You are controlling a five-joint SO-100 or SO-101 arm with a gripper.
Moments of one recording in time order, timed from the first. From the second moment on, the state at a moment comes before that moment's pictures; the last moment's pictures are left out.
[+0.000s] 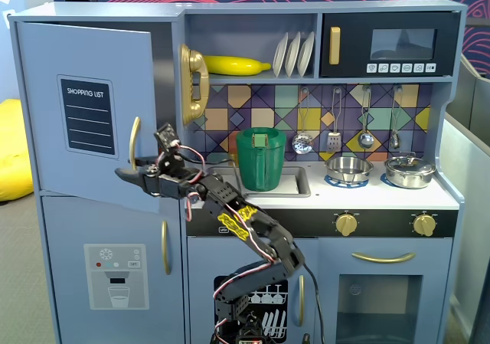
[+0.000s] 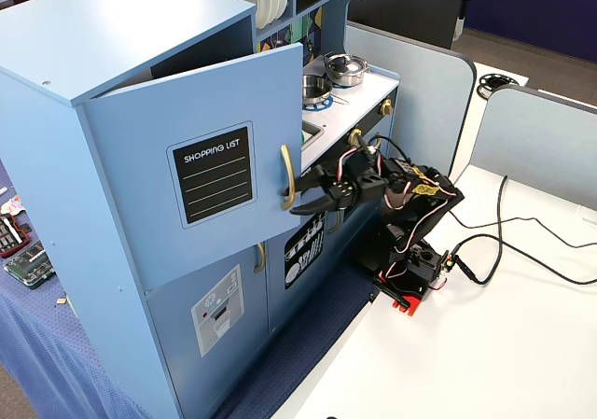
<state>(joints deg) -60.7 146.4 115.8 24.3 -105.9</state>
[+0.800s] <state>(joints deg) -40.6 153.9 122.0 21.2 -103.5</state>
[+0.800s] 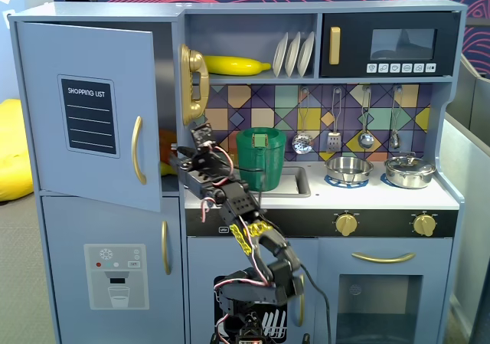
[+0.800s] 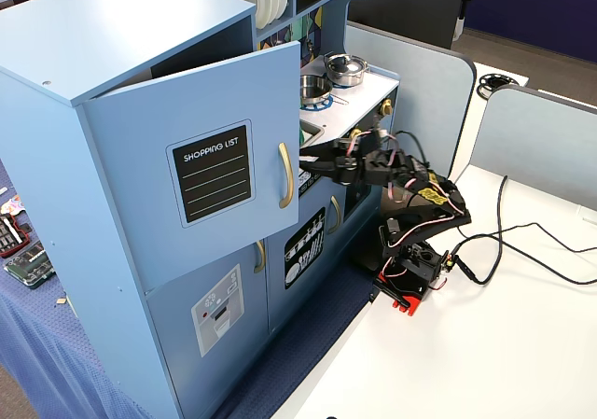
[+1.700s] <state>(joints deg) -75.1 143.4 130.6 -2.0 -106.5</state>
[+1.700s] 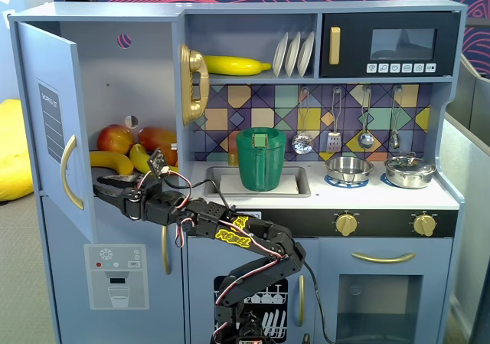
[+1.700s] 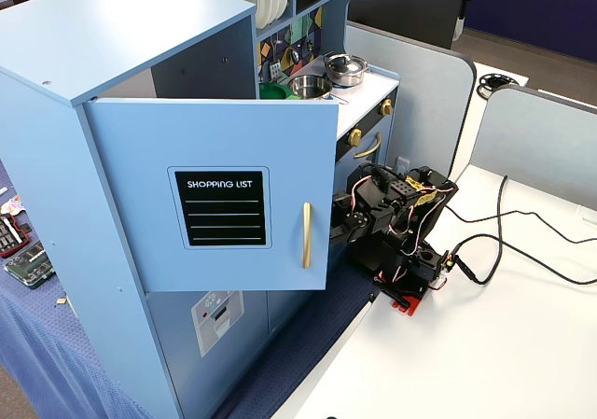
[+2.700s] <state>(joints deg) -8.6 180.9 167.6 49.8 -80.9</state>
